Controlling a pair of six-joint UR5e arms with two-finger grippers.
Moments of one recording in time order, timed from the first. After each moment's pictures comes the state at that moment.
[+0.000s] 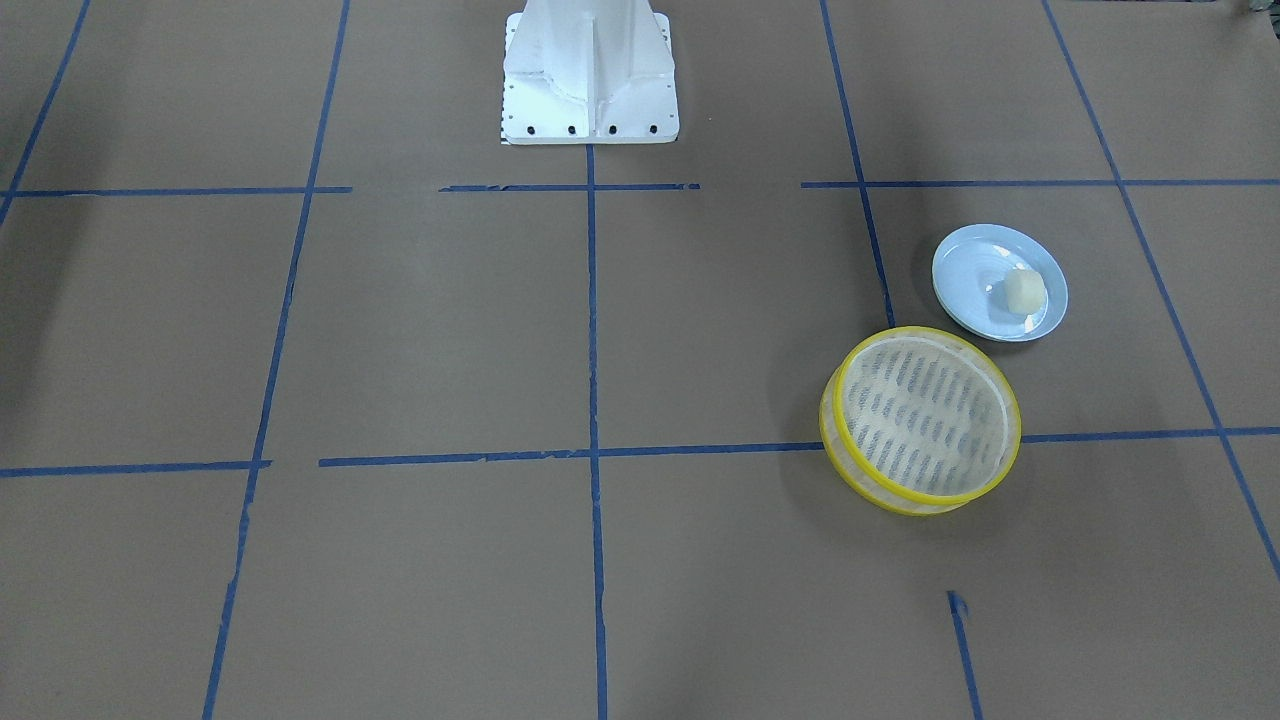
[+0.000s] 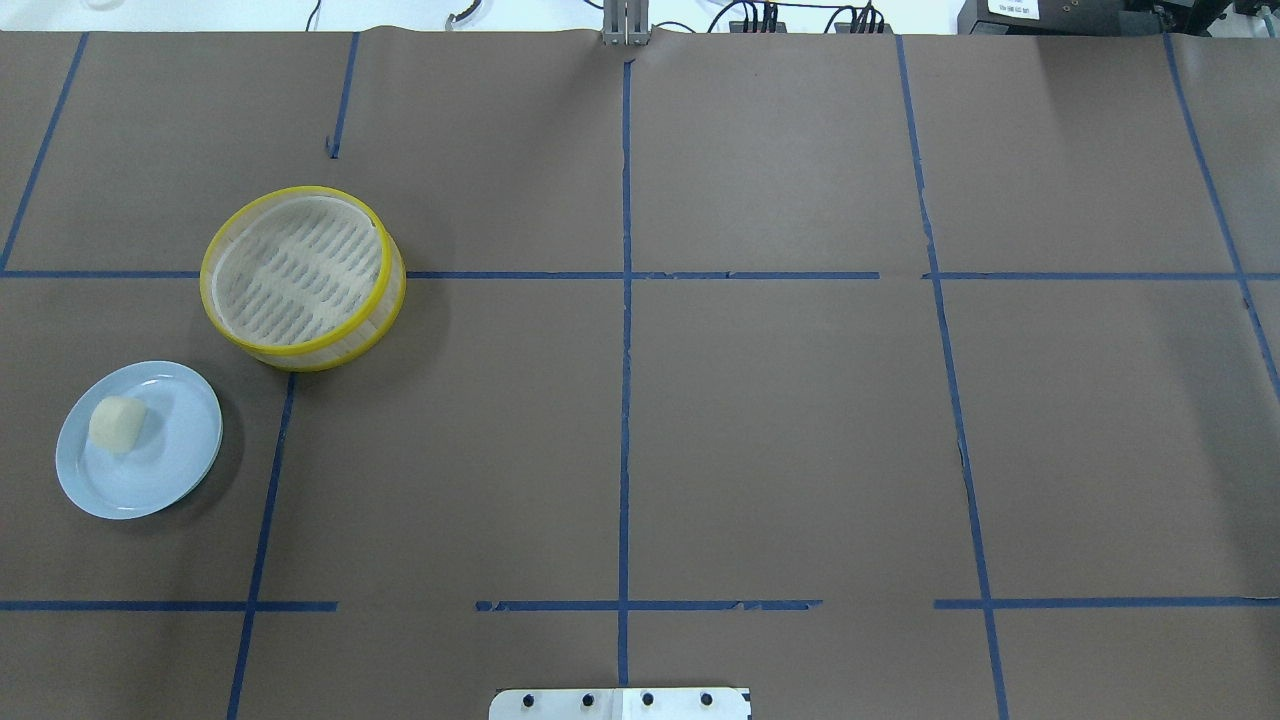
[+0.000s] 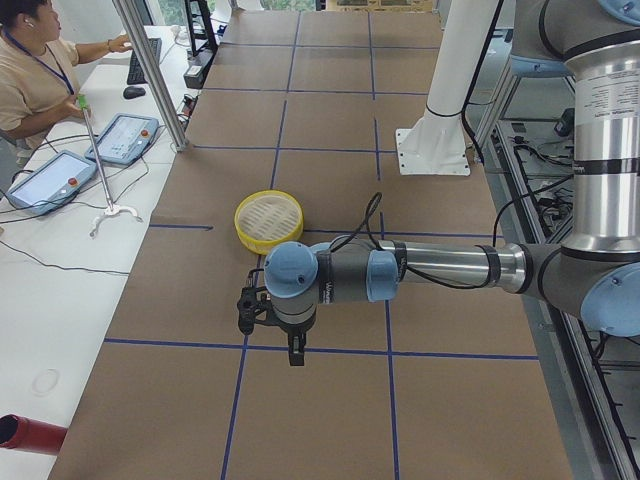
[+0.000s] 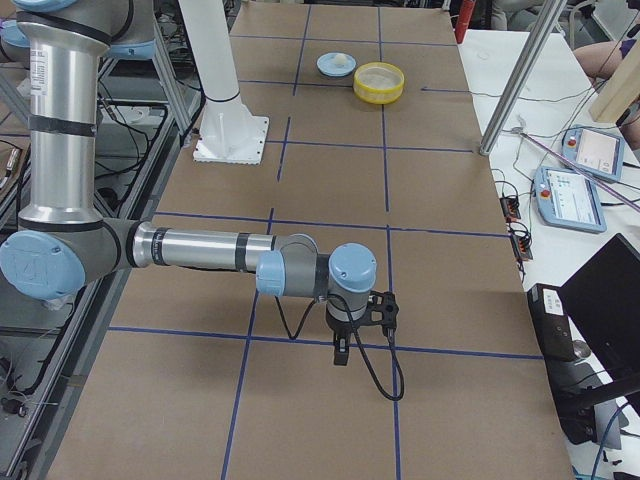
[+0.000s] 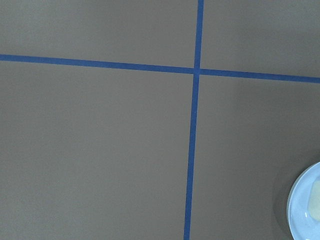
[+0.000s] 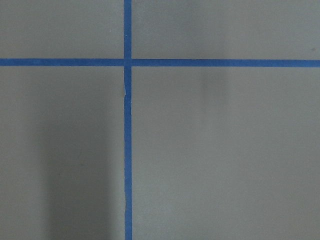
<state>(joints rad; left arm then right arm) -1.67 -1.47 -1.73 -1.47 -2.41 0.05 1.57 -1.68 1.65 -1.57 2.29 0.01</state>
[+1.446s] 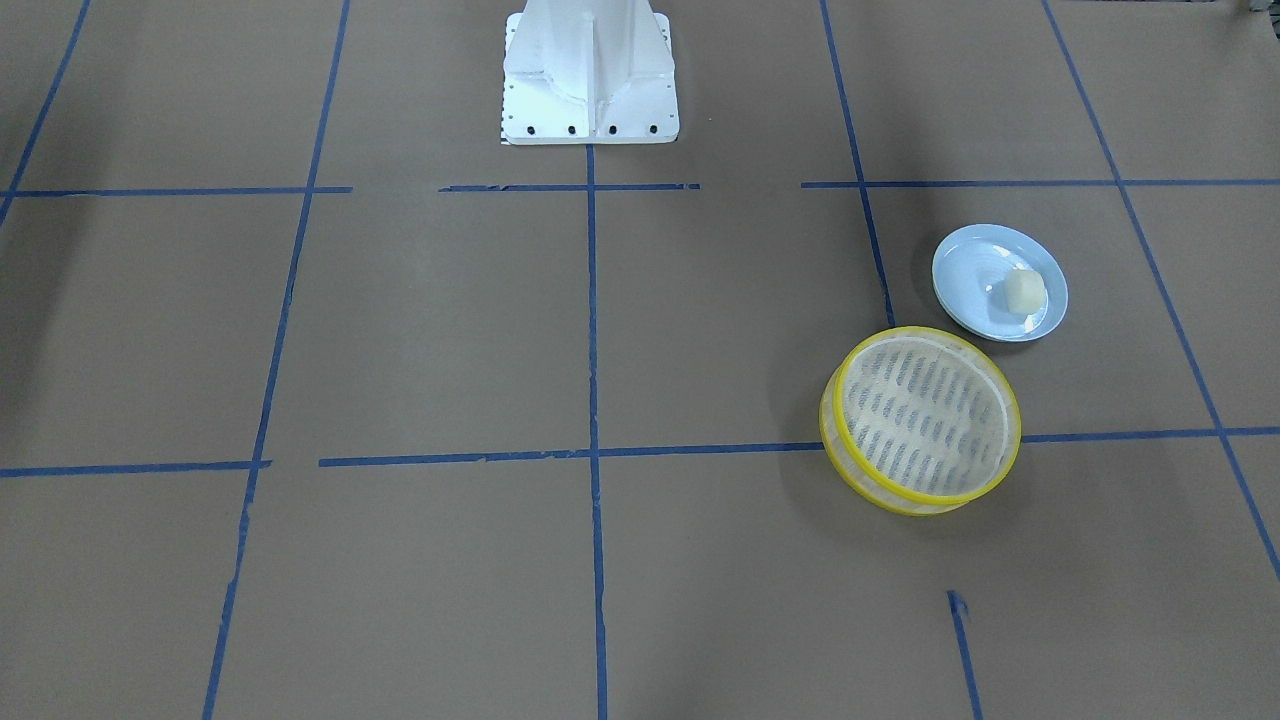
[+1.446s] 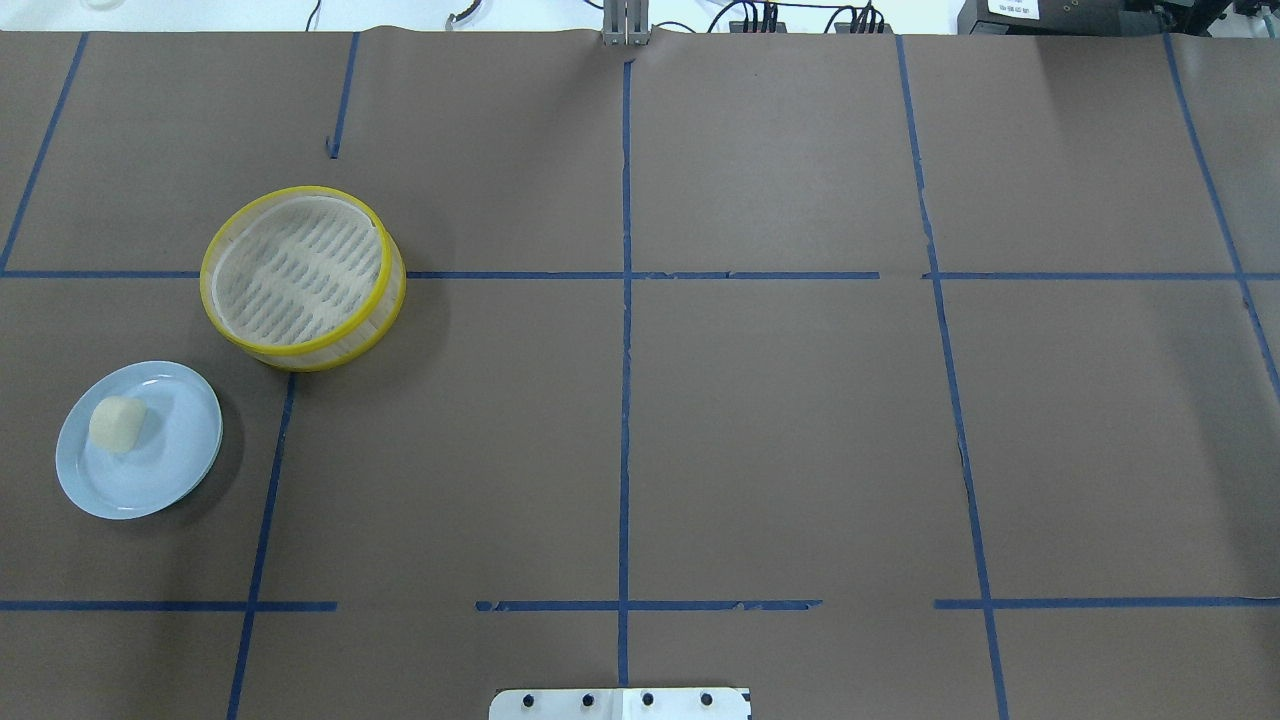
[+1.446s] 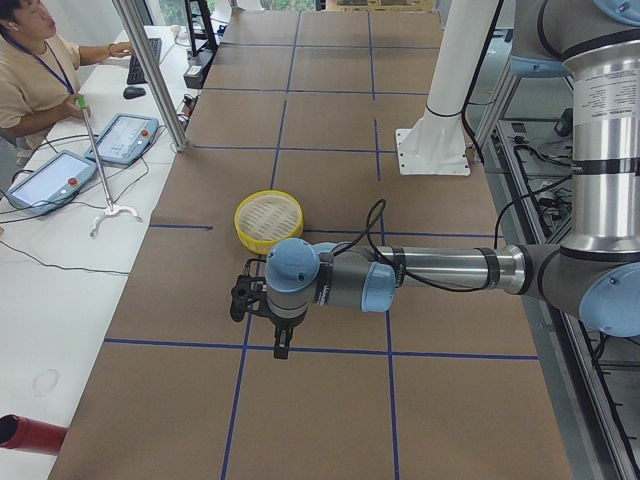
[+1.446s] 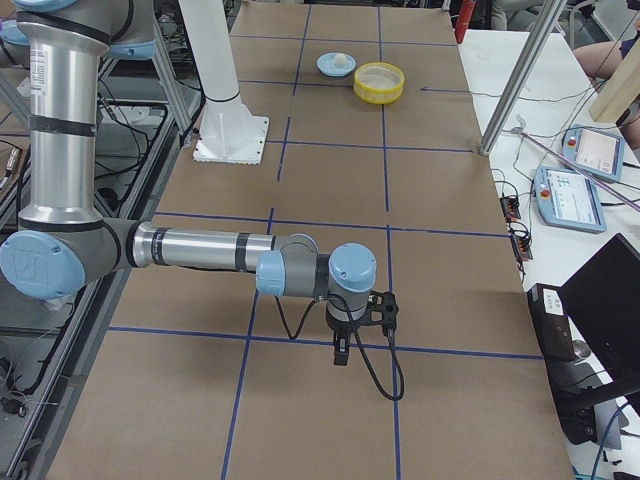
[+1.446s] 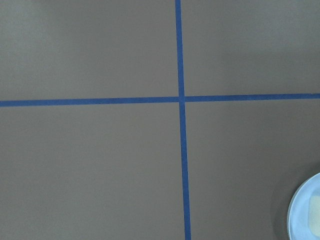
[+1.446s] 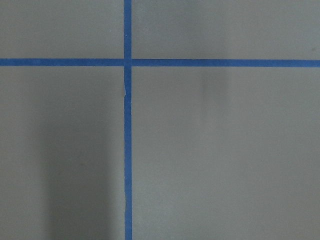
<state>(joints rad) -1.63 -1.46 -1.69 -1.72 -2.43 -0.02 1.57 -1.68 1.65 -1.57 2.29 0.01</state>
